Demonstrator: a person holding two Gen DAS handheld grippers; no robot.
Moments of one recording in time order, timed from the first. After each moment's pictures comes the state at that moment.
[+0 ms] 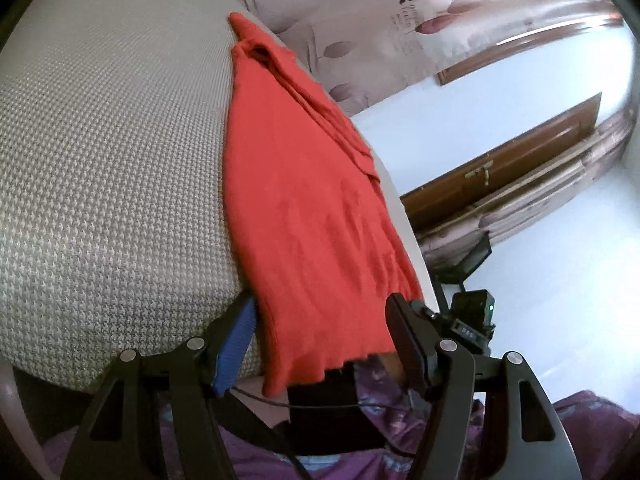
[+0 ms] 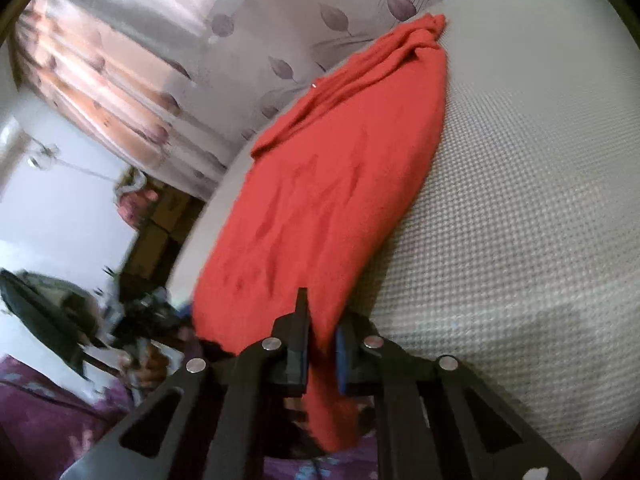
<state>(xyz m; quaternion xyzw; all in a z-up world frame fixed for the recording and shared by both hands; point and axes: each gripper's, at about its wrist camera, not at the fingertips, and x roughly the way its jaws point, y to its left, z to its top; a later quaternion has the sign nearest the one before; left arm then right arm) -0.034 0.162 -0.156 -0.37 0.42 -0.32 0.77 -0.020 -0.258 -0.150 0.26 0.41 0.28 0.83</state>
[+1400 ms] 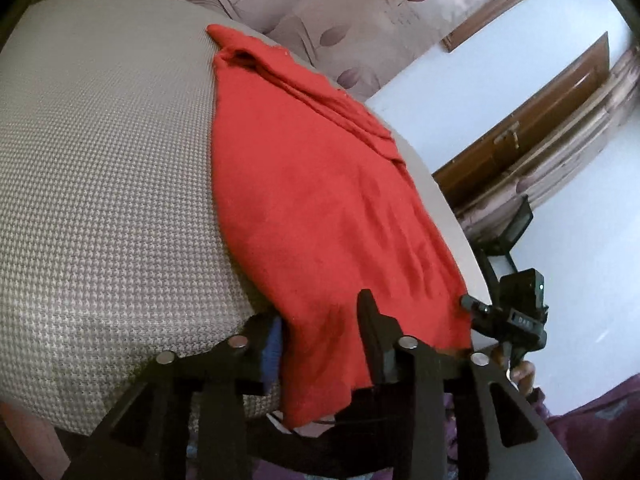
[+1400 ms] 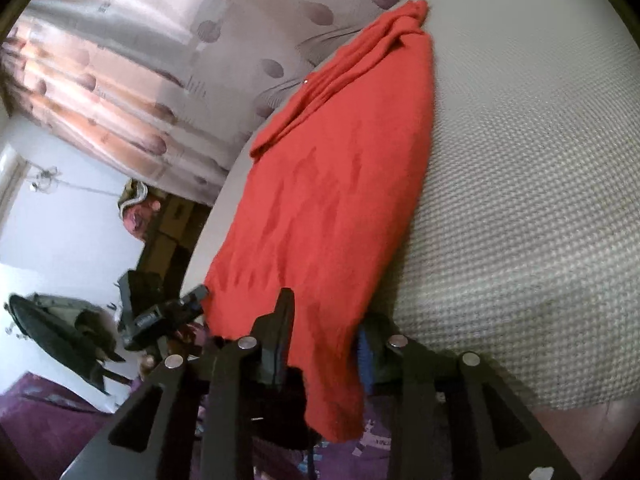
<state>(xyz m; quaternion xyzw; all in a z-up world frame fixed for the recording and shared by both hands) -0.023 0.134 -0.145 -0.27 0.44 -0.29 0.81 -0.026 -0.257 -0.148 0.27 0.43 0.28 0.81</state>
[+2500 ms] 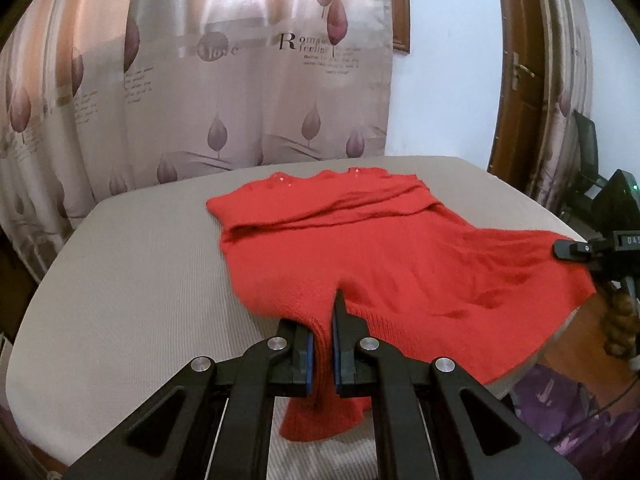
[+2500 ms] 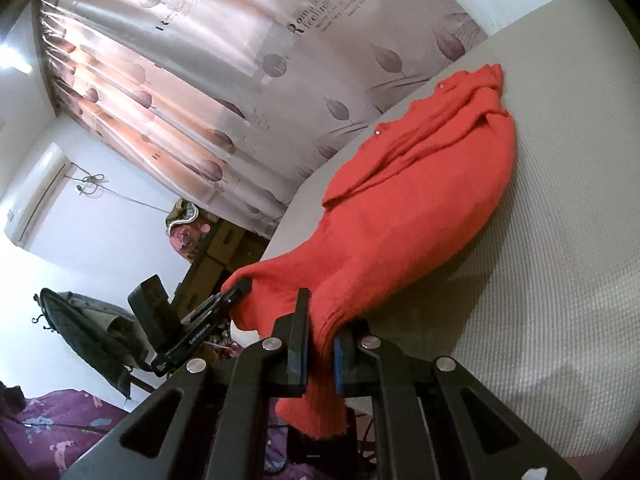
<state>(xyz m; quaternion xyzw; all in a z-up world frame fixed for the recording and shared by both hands) -0.024 0.073 -0.040 0.02 0.30 -0.16 0.94 -0.015 -0.247 -0.075 0.30 0.35 0.34 0.82</state>
